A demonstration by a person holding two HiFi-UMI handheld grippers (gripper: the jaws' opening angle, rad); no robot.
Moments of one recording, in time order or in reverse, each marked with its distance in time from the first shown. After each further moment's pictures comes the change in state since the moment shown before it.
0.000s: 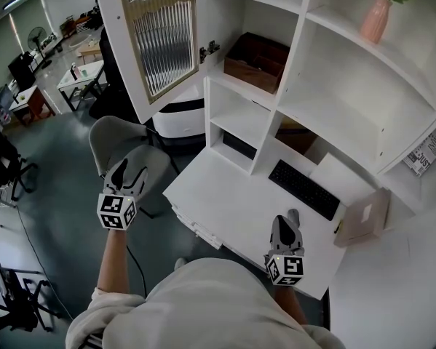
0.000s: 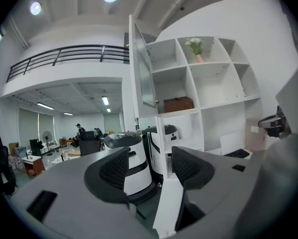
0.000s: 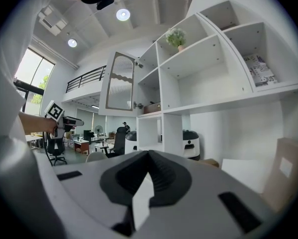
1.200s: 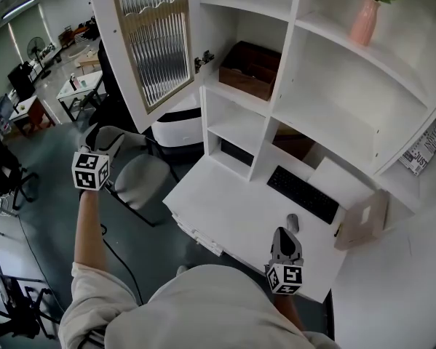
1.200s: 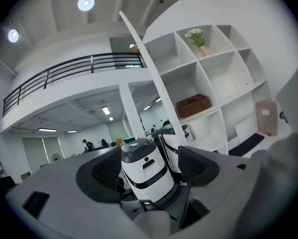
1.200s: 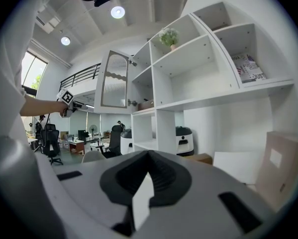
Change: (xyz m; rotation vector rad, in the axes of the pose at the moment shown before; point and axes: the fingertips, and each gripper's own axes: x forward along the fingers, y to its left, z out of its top) left arm 0.048 0.099 0.099 0.212 0.017 0.059; right arm -0.021 -0.012 -0.018 0.039 0.027 -0.064
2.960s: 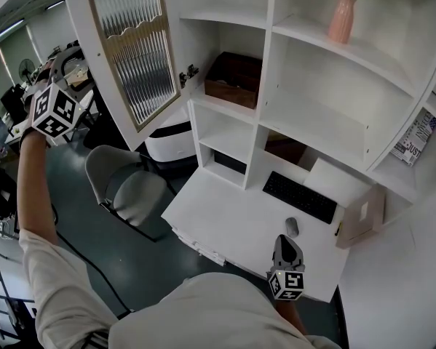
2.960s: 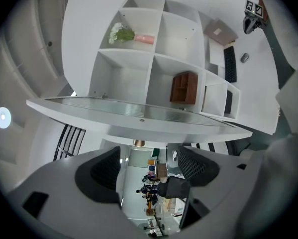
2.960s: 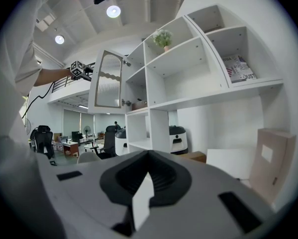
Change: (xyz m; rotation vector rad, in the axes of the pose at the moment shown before) left arm 0.027 0.044 0.251 1.087 -0.009 0.035; right arm -0.013 -0.013 -0.006 0.029 0.005 -0.070
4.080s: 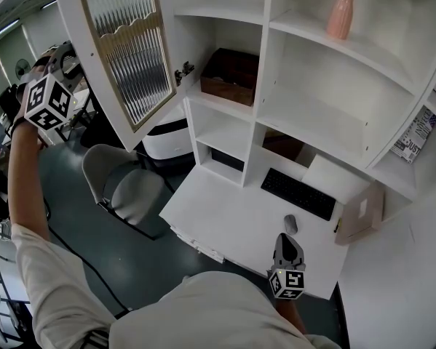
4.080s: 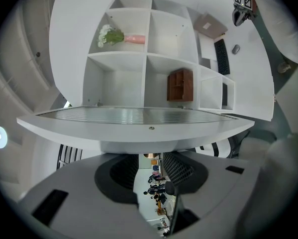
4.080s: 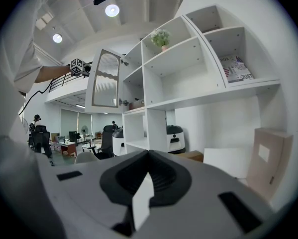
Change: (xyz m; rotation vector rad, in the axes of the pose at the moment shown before) left arm 0.010 0.014 0.016 0.133 -0.003 -0.022; right arm 0.001 -0.008 -0.001 0.009 0.003 -0.028
